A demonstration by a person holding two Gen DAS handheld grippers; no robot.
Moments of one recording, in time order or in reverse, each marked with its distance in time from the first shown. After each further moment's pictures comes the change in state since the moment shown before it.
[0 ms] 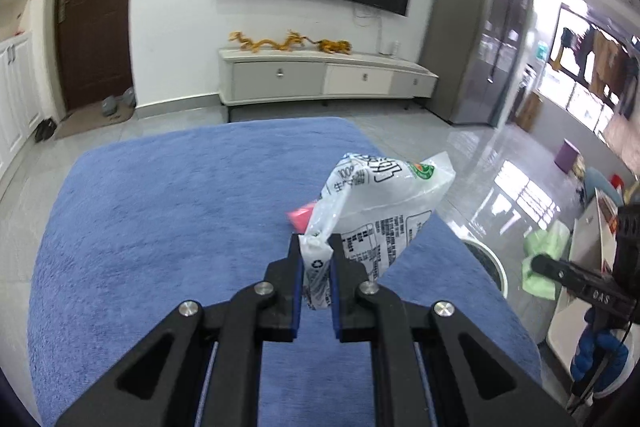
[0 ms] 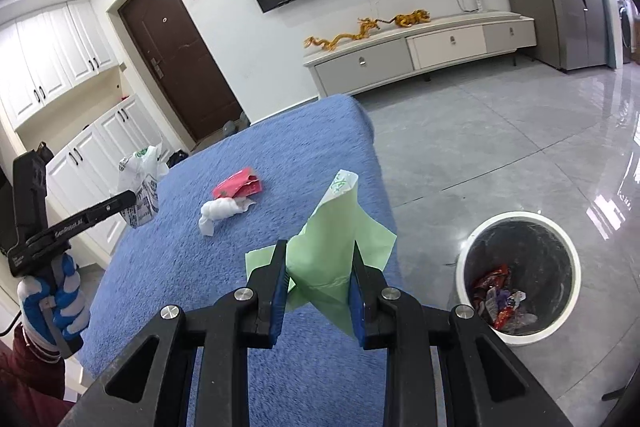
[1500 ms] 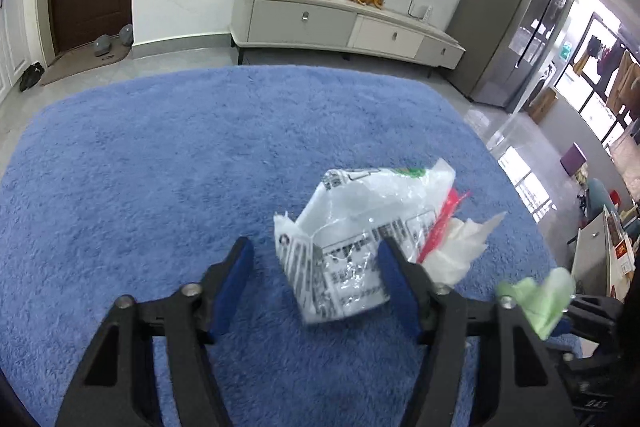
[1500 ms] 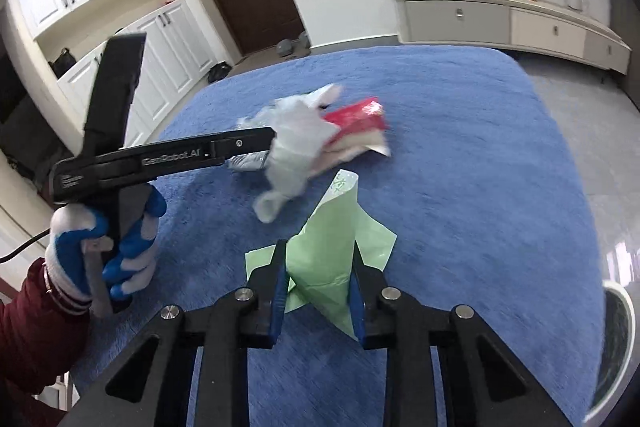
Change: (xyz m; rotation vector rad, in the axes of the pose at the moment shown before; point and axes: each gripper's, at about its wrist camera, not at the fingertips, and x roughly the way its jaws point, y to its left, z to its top) left arm 0.162 0.138 0.028 -0.121 0.194 -0.043; right arm 0.173 0.123 0.017 -0.224 0.274 0.115
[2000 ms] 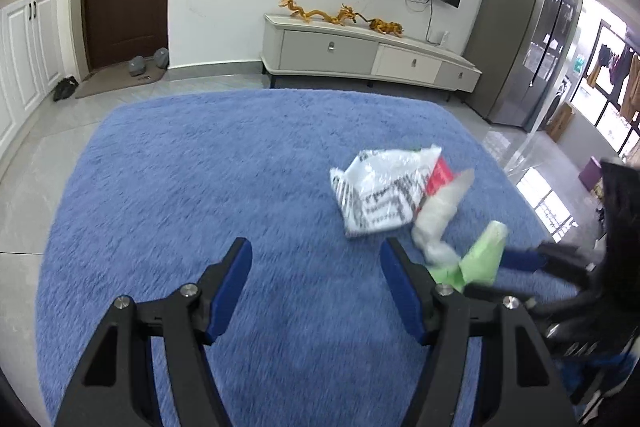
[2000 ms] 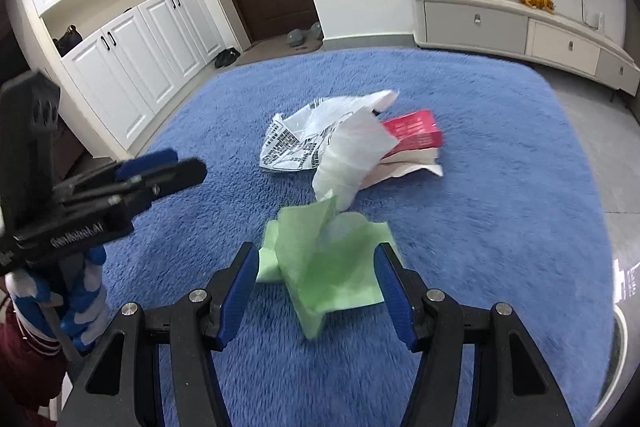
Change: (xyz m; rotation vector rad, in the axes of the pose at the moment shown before) left arm -0.080 0.019 -0.041 -0.014 -0.117 0.094; right arm 0.039 0.039 0.021 -0.074 0.046 0.001
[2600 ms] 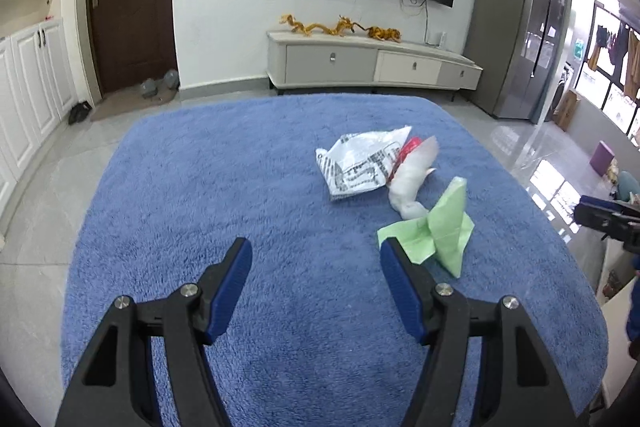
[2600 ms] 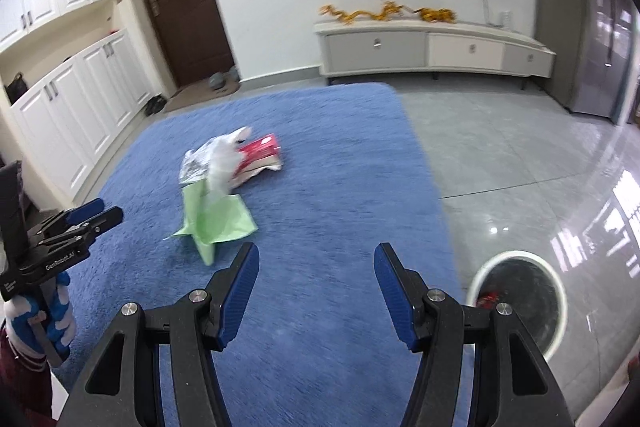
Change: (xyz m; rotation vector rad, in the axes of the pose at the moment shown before) left arm -0.050 -0.024 -0.041 0.066 -0.050 0.065; right arm -0.122 -0.046 -0.045 0.132 -0.136 -0.242
